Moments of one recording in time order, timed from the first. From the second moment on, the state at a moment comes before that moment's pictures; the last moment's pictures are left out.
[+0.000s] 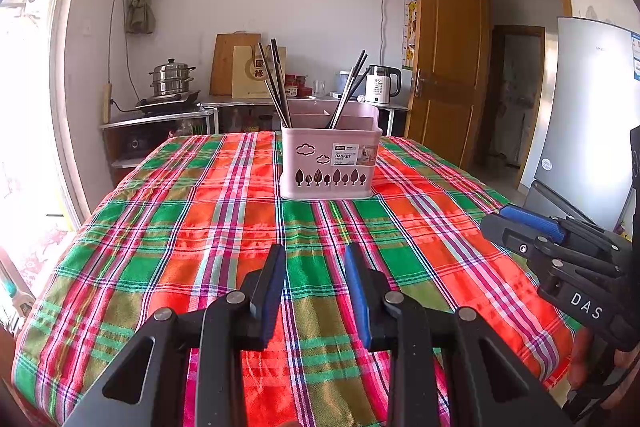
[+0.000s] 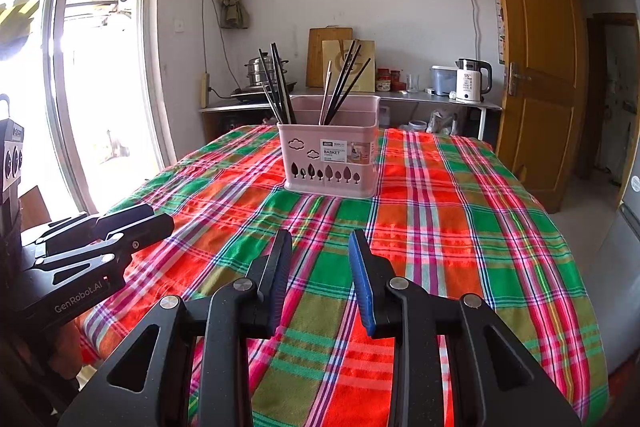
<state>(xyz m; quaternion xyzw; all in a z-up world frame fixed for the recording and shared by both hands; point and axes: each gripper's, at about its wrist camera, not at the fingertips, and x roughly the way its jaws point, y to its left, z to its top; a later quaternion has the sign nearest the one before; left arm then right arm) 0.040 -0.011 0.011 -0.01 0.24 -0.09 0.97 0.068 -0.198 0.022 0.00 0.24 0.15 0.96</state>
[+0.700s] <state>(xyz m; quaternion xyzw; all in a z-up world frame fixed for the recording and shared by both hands) 0.037 -0.011 0.010 -0.01 0.24 -0.09 0.97 0.068 -0.197 0.022 0.00 0.24 0.15 0.96</state>
